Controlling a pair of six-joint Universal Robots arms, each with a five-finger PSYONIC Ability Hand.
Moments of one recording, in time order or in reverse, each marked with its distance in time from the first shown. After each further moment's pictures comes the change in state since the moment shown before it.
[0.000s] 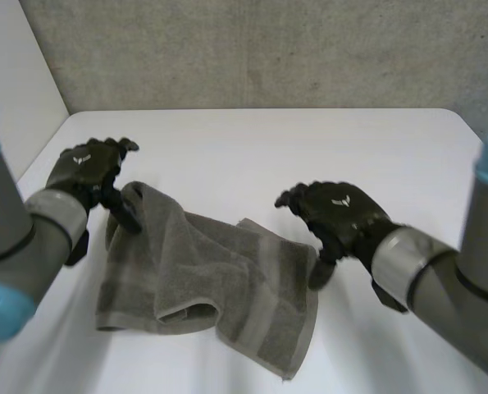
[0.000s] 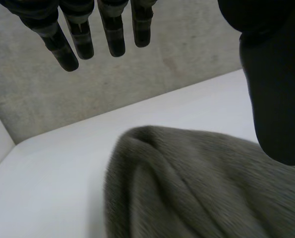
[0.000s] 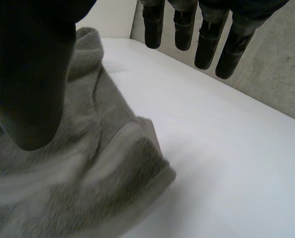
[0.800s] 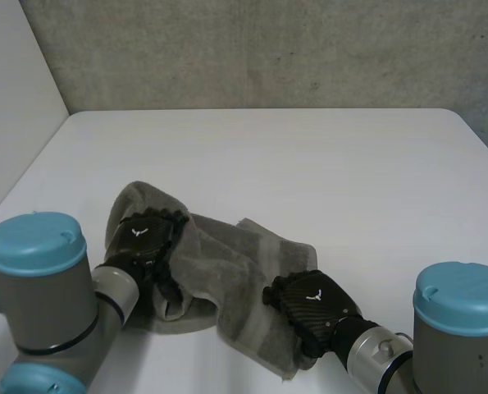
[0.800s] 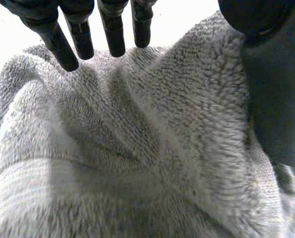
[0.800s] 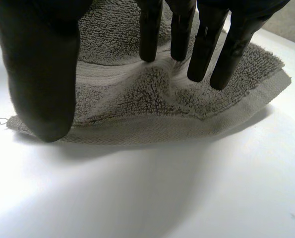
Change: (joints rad) left arm -0.142 -0.168 -0.165 0.199 -0.008 0.003; right arm 0.071 0.149 0.313 -0.332 -0.025 -0.076; left_hand 0.000 0.000 0.000 0.000 0.001; right_hand 0.185 0.134 0.160 0.152 0.196
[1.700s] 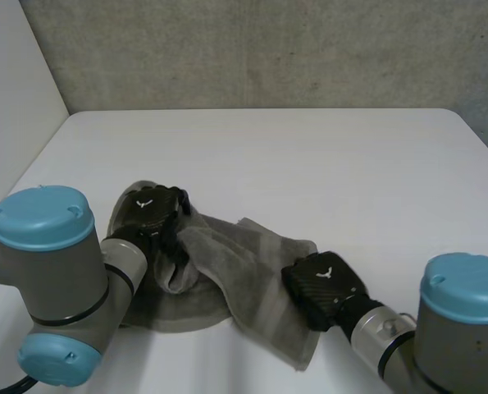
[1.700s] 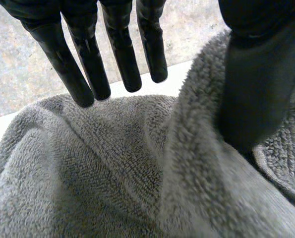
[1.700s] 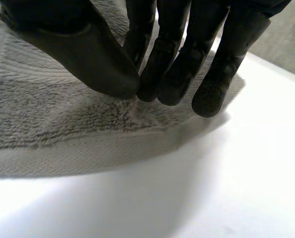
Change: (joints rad) left arm -0.020 -0.030 0.123 0.001 -0.023 -0.052; right arm -0.066 0.037 -0.006 -0.125 0.006 0.000; left_hand 0.479 0.480 0.484 0.475 0.499; right_hand 0.925 0.925 0.922 0.917 0.921
